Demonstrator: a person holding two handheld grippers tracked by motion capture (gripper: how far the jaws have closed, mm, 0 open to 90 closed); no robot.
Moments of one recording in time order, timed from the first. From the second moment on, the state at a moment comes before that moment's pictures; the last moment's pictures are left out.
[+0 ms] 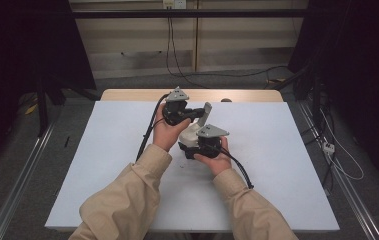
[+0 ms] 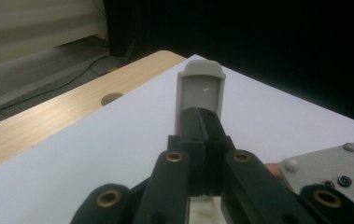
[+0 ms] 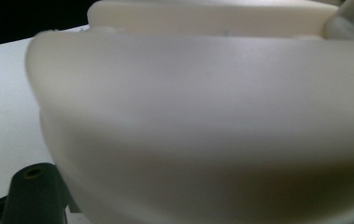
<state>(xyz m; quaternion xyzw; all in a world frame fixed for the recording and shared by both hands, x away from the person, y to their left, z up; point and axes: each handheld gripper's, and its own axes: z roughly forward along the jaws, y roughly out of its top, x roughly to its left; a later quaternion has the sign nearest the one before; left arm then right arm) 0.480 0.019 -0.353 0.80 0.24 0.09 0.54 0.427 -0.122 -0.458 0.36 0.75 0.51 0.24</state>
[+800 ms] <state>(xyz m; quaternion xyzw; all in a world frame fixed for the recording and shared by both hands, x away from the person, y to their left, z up) 0.483 0.016 -0.356 0.80 0.24 0.09 0.54 0.428 -0.122 -0.459 0.36 0.75 0.51 0.24</state>
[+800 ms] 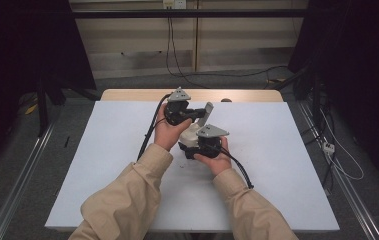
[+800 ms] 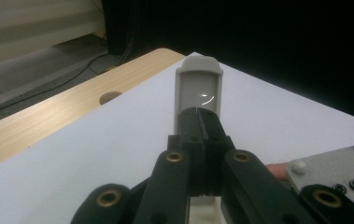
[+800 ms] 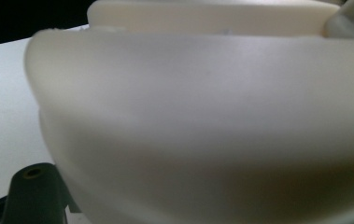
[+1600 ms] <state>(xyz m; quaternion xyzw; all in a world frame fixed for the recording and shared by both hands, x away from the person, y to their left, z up) 0.488 0.010 -0.361 0.81 0.24 0.08 0.53 0.428 -0.122 -0.459 0.36 0.75 0.51 0.24</state>
